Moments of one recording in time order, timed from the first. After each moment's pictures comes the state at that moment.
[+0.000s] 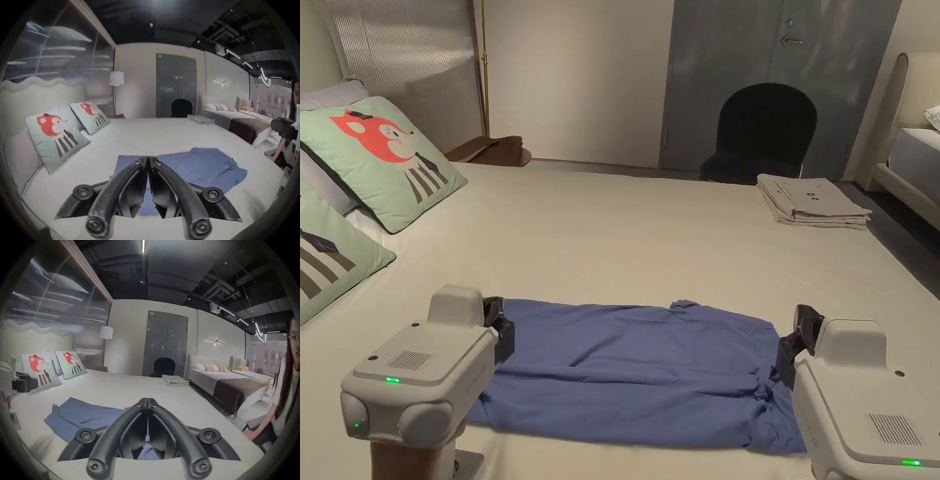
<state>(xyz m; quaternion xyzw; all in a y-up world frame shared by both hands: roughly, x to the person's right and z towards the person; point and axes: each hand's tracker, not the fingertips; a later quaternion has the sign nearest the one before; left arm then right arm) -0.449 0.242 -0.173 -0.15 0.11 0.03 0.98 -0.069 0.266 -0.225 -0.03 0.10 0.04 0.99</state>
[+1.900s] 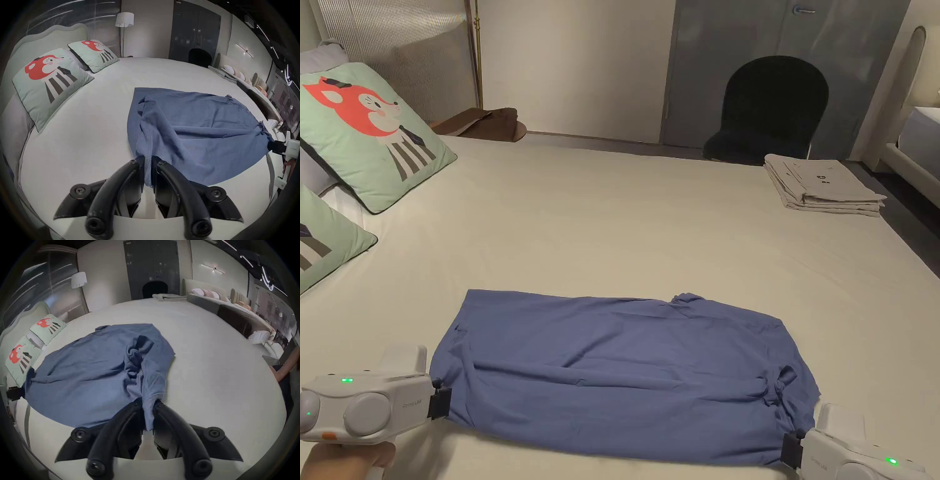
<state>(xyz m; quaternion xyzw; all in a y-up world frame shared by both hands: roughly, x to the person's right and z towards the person) -0.544 0.131 -0.225 -0.39 0.14 0.10 0.90 -0.024 0.103 -0.347 -0.38 0.06 -0.02 0.92</state>
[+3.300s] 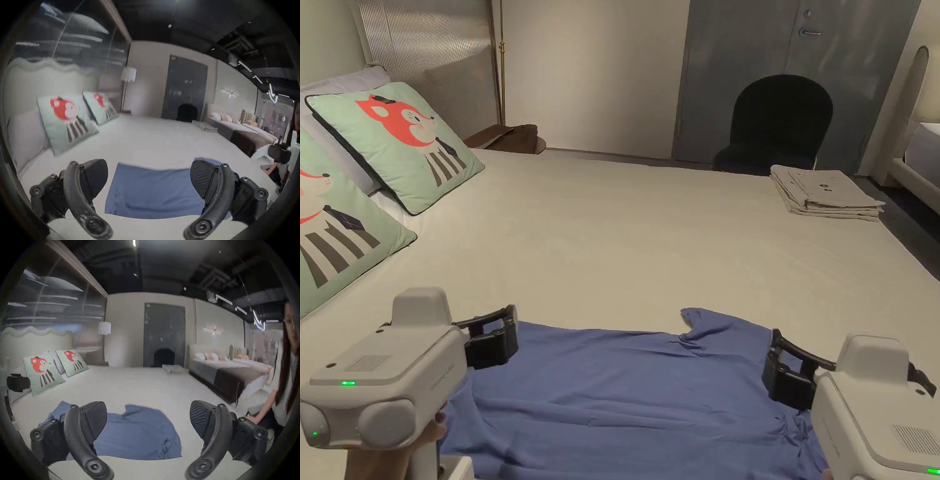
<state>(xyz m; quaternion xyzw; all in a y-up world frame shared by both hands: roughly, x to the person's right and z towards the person) -0.444 0.248 -0.106 -0.11 0.14 0.09 0.98 -0.057 0.252 -0.189 -0.06 0.11 0.02 0.99</state>
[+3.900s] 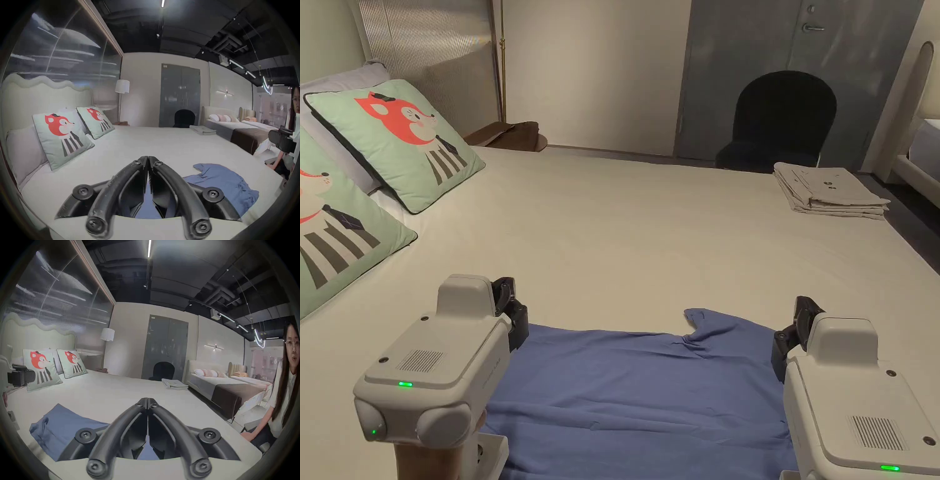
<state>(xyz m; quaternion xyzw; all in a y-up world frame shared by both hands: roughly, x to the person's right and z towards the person) -0.433 0.237 -0.138 -0.09 0.13 0.04 0.99 -0.091 0.252 -0.197 -0.01 0.10 0.06 0.99</state>
